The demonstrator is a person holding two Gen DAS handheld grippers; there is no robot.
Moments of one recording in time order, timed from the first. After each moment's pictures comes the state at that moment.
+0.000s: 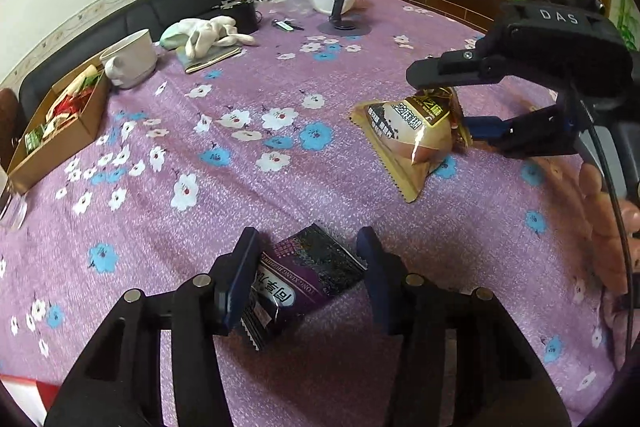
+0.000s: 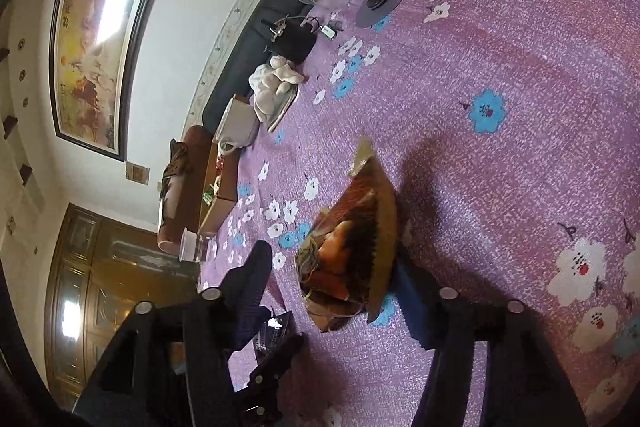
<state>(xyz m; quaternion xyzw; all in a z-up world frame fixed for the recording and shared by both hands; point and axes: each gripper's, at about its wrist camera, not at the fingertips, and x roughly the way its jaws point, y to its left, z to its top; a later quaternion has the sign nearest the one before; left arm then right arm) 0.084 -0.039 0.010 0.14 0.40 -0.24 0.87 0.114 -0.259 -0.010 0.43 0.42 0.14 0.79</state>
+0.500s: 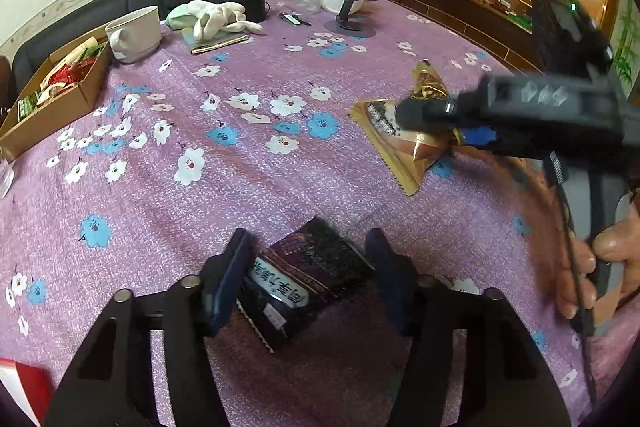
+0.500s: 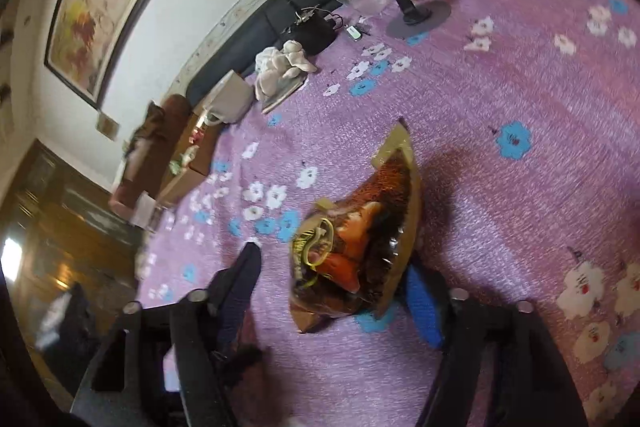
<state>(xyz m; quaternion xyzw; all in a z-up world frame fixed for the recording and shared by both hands) 0.086 -0.021 0.010 0.09 0.42 -0.25 0.87 0.112 -0.220 0.001 0.27 0.43 0.10 0.86</state>
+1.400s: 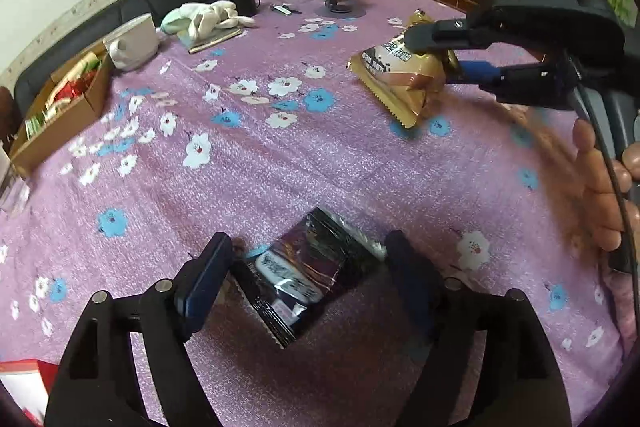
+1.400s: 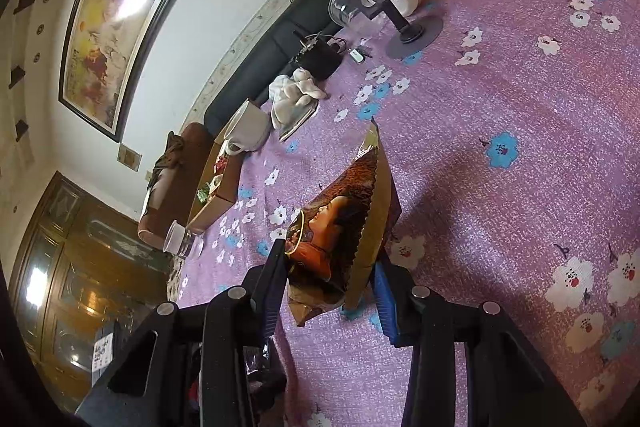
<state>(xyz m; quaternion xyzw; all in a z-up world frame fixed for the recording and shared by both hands) 0.071 -0.018 0.009 0.15 0.42 -0.25 0.86 0.101 -0.245 0.011 0.36 0.39 0.13 0.84</state>
